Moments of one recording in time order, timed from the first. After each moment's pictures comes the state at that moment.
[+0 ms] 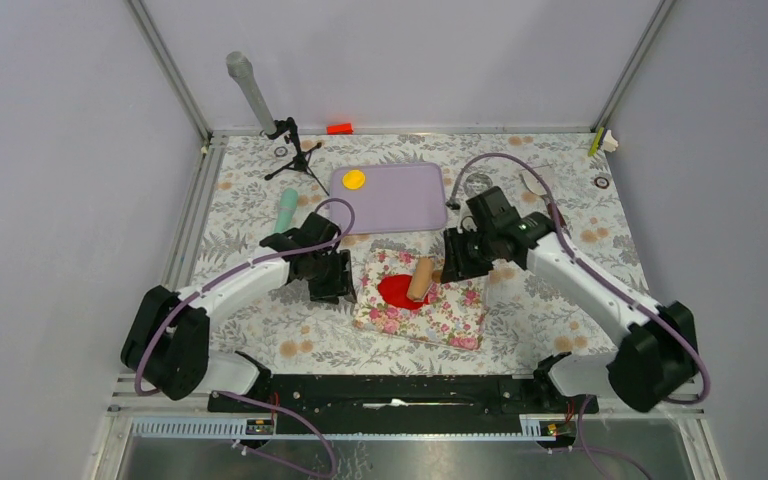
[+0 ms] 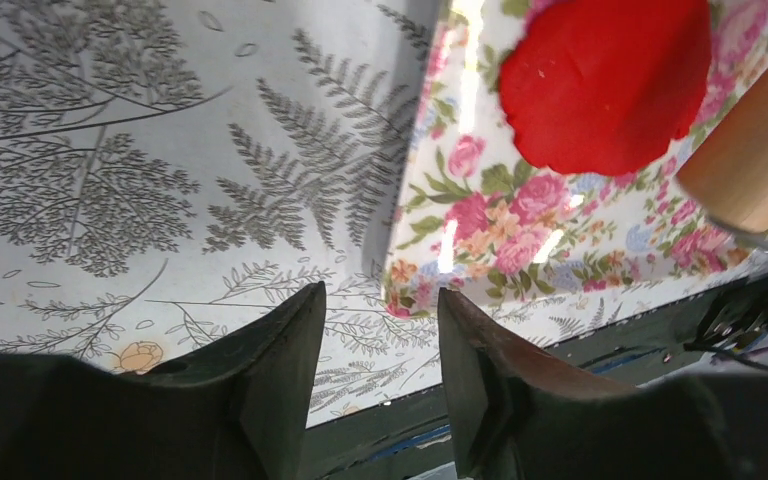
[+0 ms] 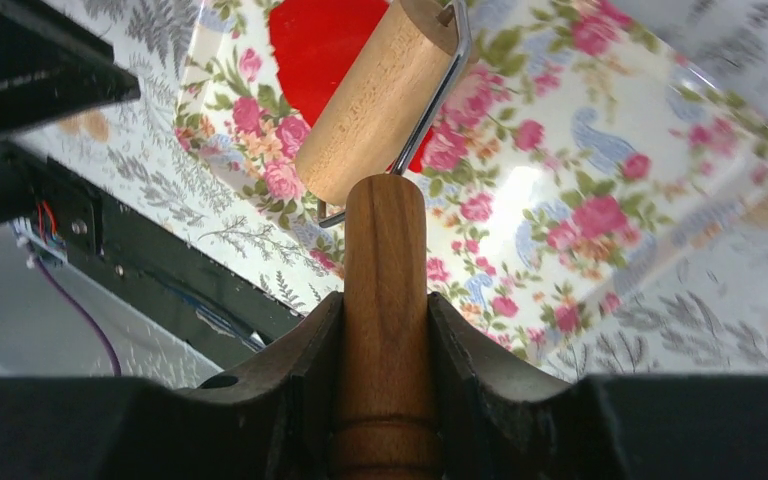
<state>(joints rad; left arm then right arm) -0.56 1.37 0.84 -0.67 0.20 -0.60 0.54 1.26 1.03 -0.80 -0.25 0.37</state>
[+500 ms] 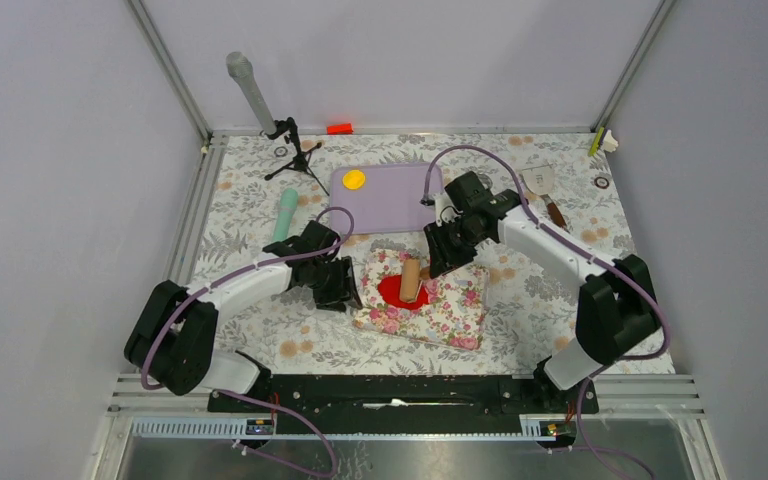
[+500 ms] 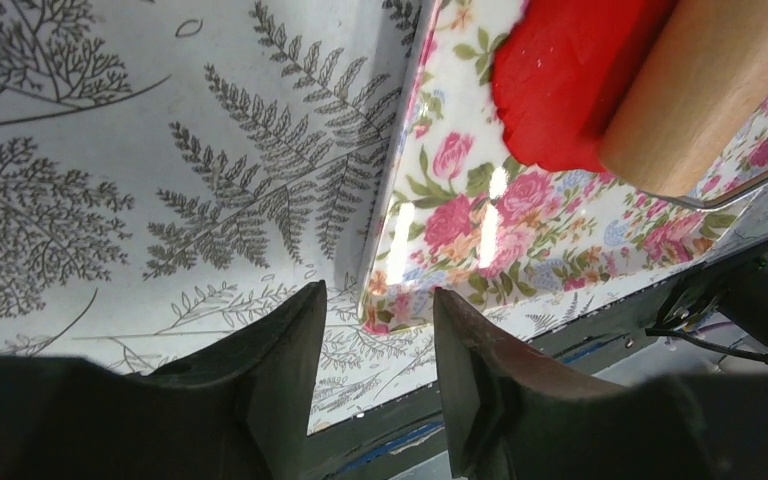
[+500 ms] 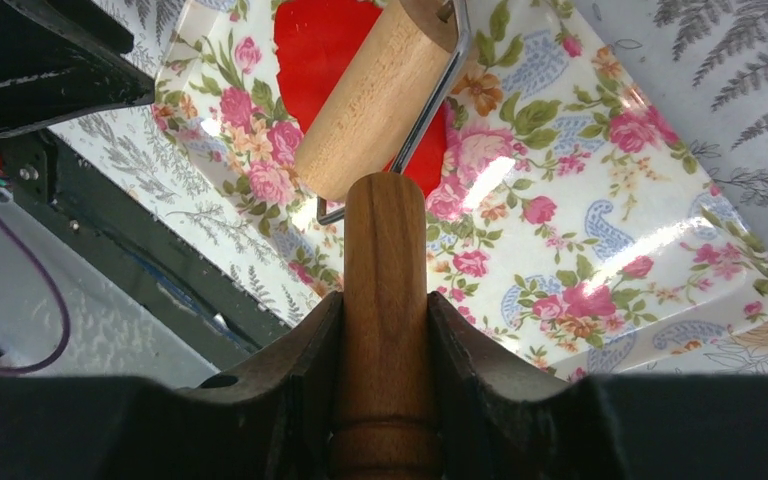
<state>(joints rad) -0.53 1.38 0.74 -0.54 0.31 -0.67 0.54 1.57 1.20 -0.82 -0.39 0.12</state>
